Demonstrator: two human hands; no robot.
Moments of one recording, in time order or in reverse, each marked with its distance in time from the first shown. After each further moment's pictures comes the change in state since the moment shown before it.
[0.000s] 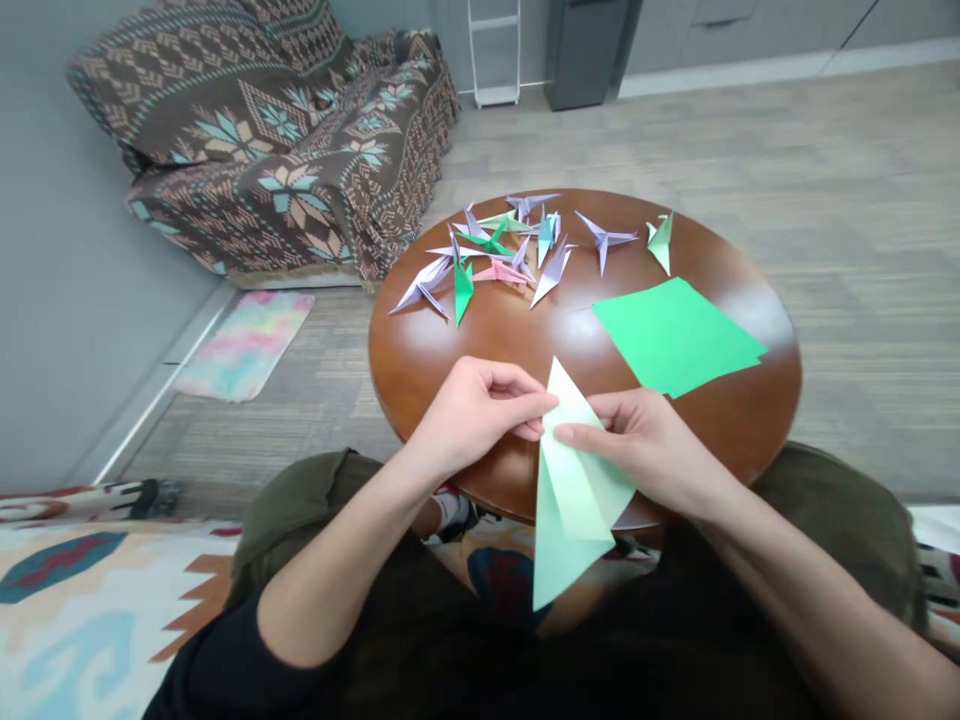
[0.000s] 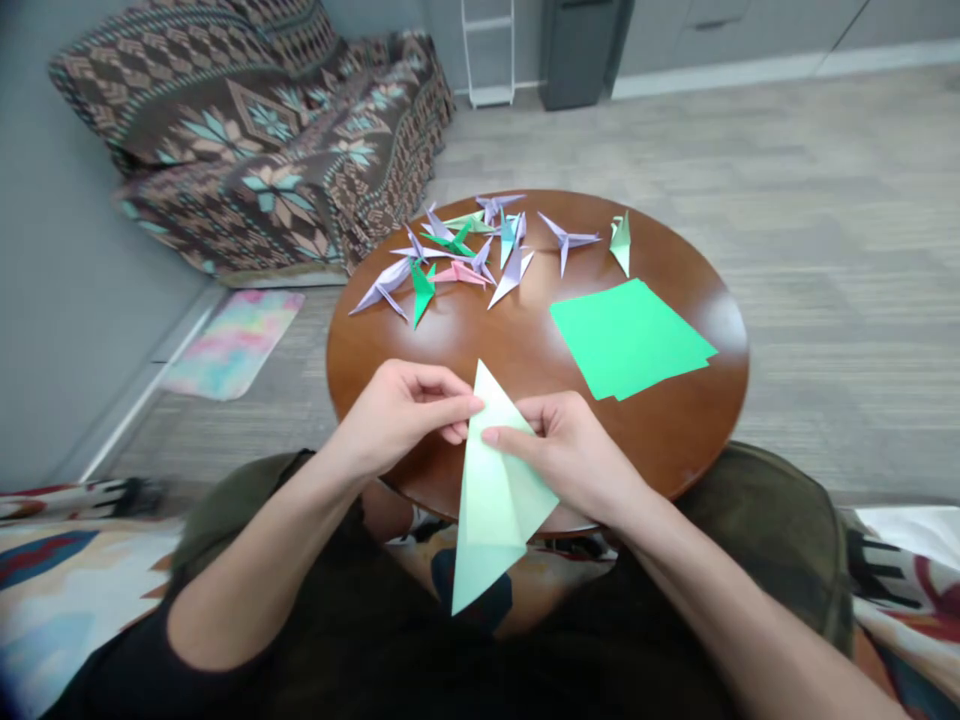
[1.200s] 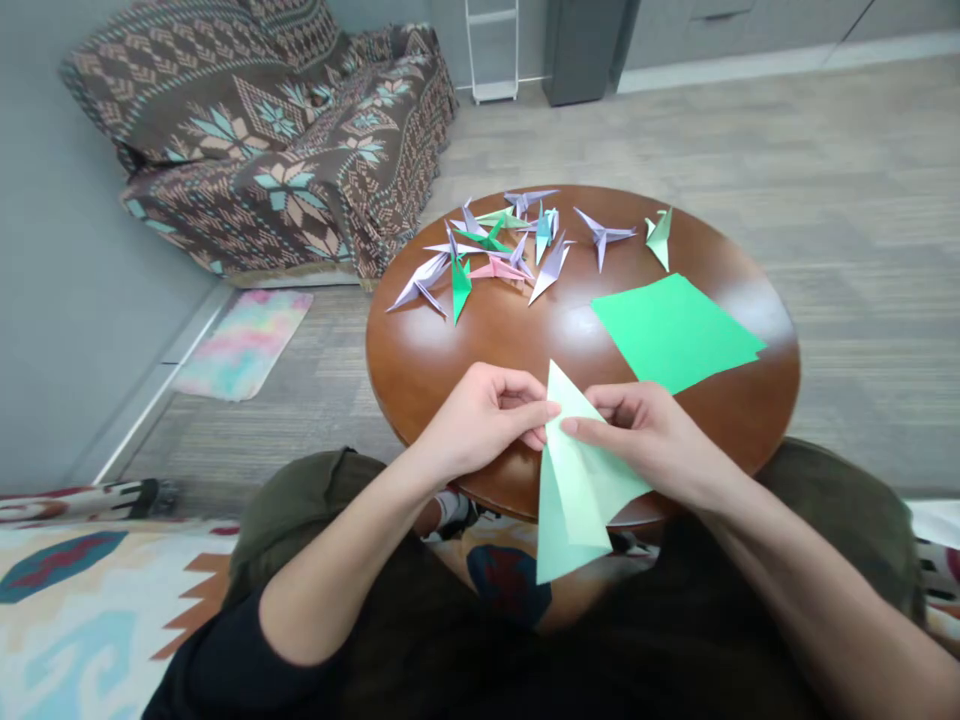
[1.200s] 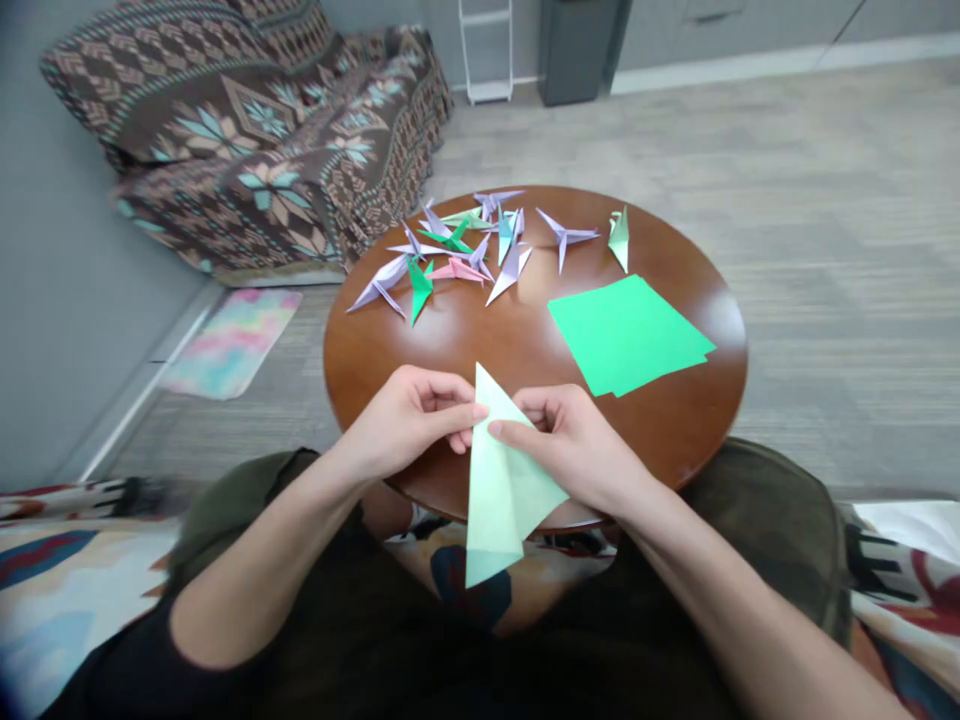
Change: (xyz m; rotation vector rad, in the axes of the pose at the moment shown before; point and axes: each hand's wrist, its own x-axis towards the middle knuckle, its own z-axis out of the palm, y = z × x) left_hand 0.003 -0.006 0.004 -0.002 -0.135 -0.014; right_hand -0.002 -0.006 -0.007 -0.135 -0.023 -0.106
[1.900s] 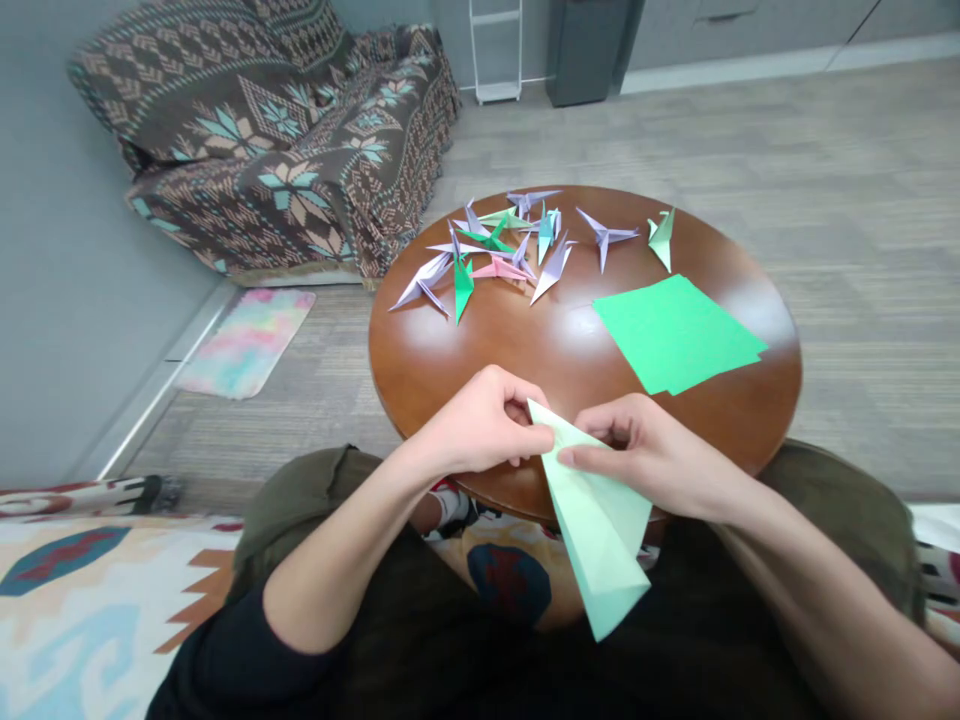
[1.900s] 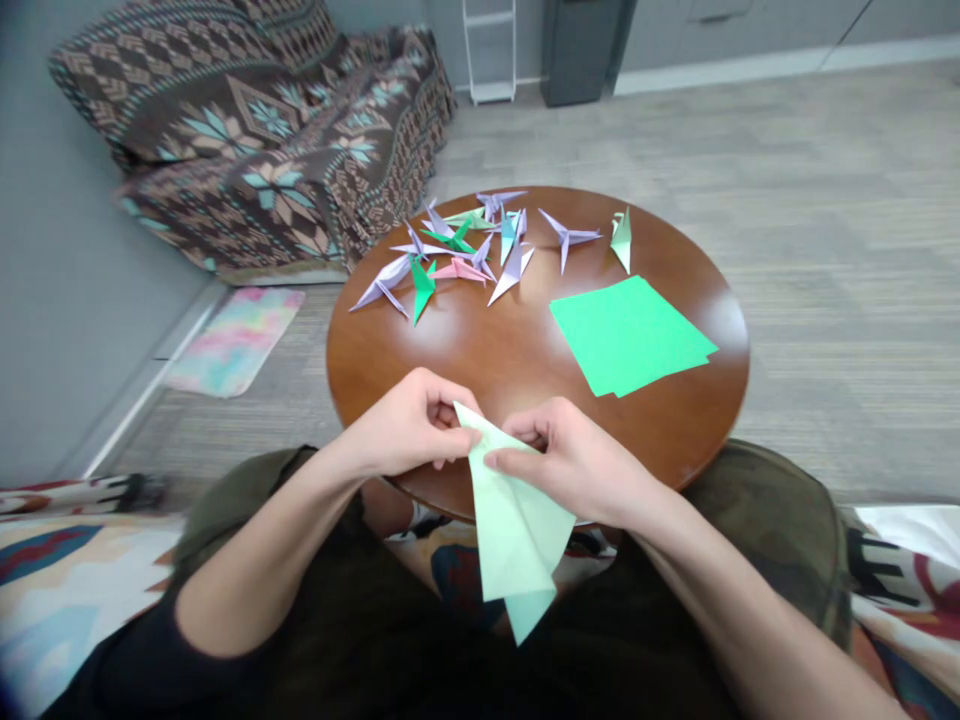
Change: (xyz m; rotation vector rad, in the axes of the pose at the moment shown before) left_hand -0.005 0.005 -0.004 0.279 -0.118 -0.056; right_hand -0.006 -0.002 -0.002 -0.195 -0.168 0.040
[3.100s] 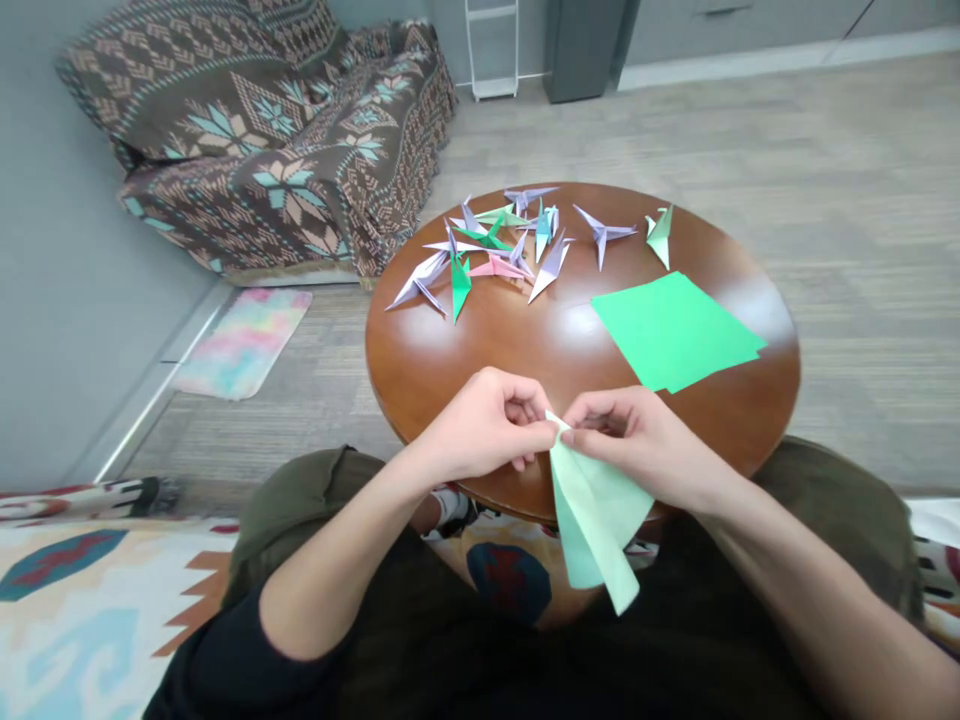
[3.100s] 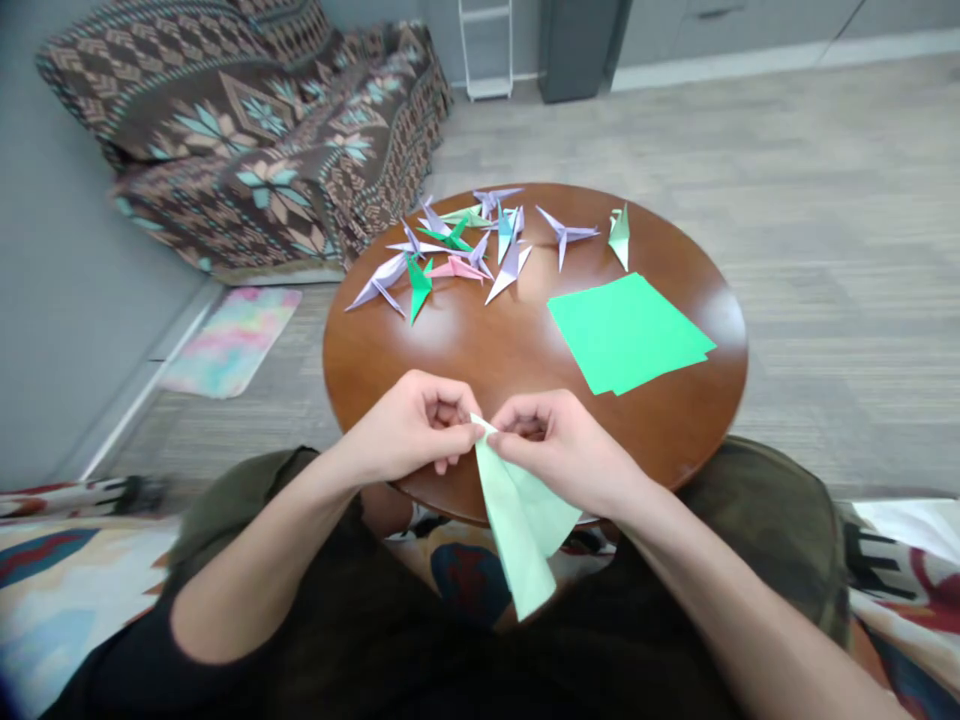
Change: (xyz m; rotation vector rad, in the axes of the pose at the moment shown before) left_hand 0.000 0.002 0.007 -0.078 0.040 0.033; right_hand 0.008 0.000 0.005 0.176 0.142 -0.084
